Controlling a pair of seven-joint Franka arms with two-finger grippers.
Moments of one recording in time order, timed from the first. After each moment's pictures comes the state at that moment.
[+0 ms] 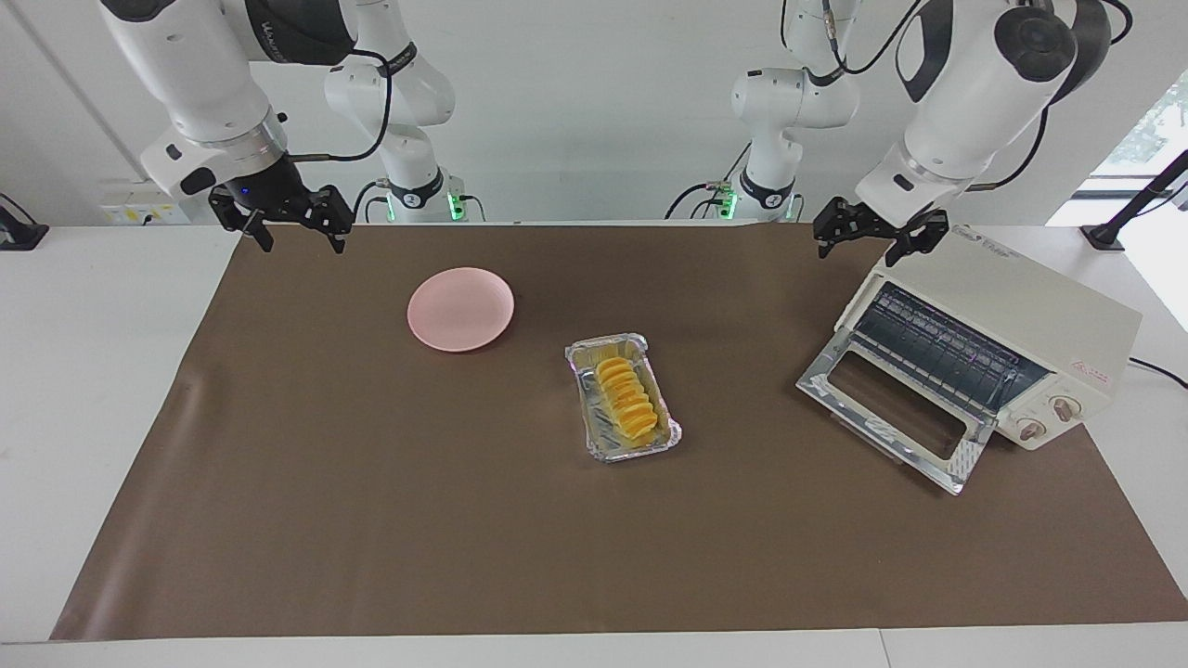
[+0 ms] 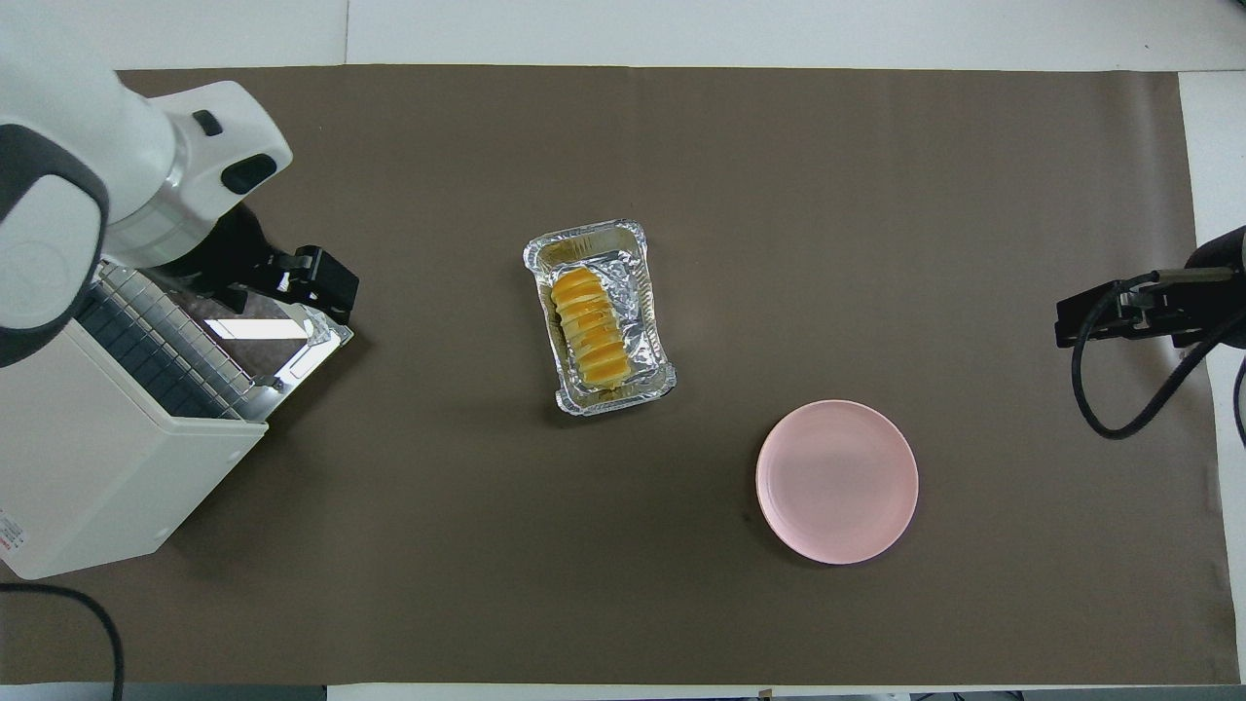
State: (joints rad) left arm -0.30 0.23 -0.01 -1.36 -0.08 1.41 -0.13; right arm -0.13 -0.05 0.15 -1.67 -0.02 1.52 0.05
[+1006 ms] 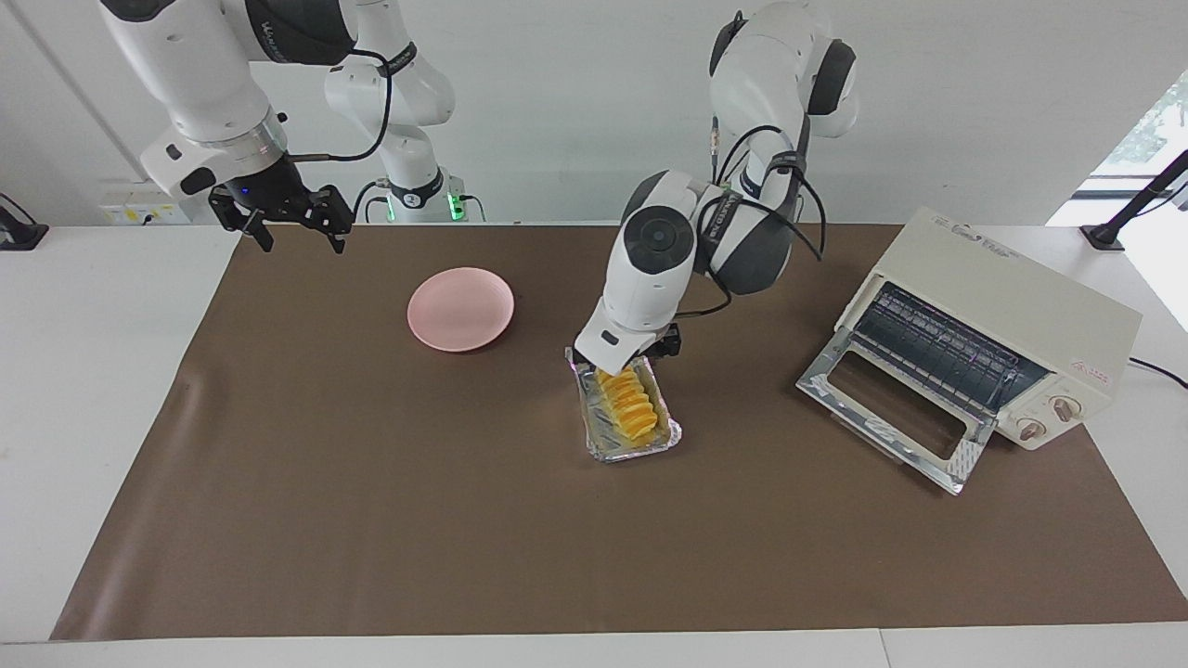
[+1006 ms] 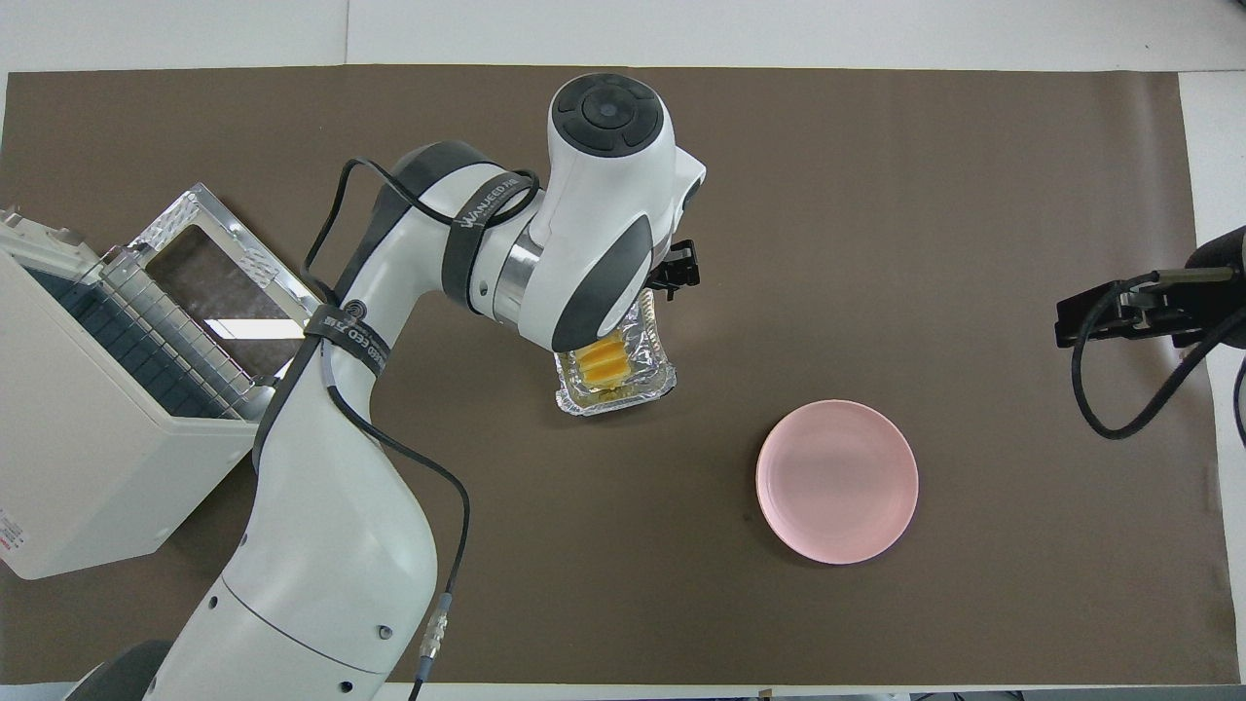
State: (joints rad) left arm -0.72 0.71 0.08 -1.07 -0.16 1.70 -0.70; right arm -0.13 -0.05 0.15 -1.67 -0.02 1.52 0.05
